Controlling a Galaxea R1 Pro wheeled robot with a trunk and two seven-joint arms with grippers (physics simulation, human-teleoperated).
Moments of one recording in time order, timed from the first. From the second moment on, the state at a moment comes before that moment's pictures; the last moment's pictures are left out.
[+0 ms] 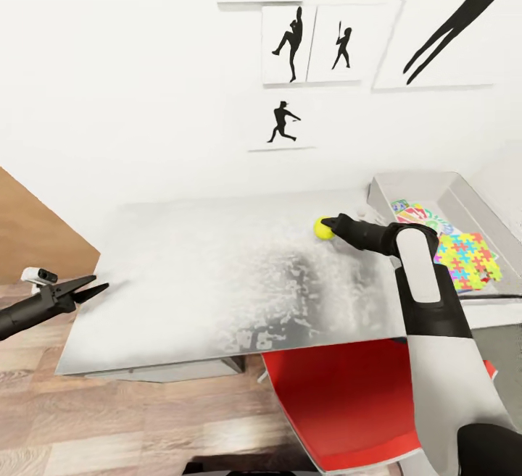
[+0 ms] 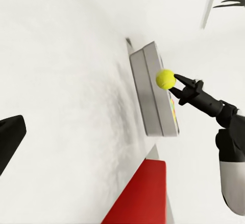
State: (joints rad) left arm -0.79 0.63 0.11 -0.53 0.52 0.67 -1.57; right arm -0.89 -0.02 -0.07 -1.40 -0.94 0.99 -0.39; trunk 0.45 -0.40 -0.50
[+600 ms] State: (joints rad) left arm -0.79 0.63 0.10 -0.53 0.52 0.67 -1.57; right arm -0.89 -0.02 -0.06 -1.43 -0.95 1.00 -0.39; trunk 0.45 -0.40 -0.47
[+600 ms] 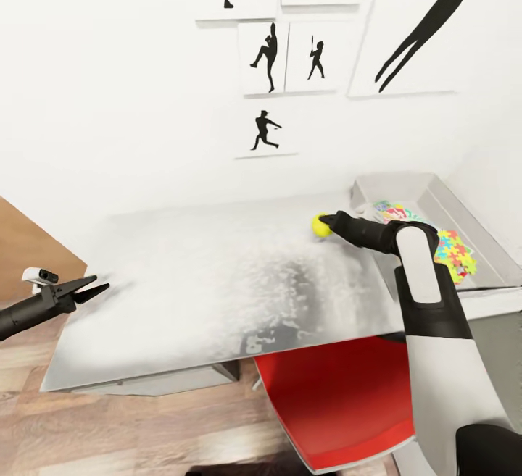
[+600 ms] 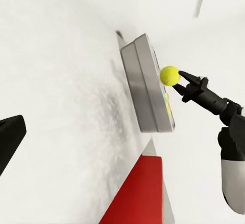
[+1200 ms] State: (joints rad) left arm -0.79 0.63 0.10 -0.53 0.52 0.67 -1.57; right arm -0.89 -0.01 -0.06 -1.47 -0.94 1.04 -0.39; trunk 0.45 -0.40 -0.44
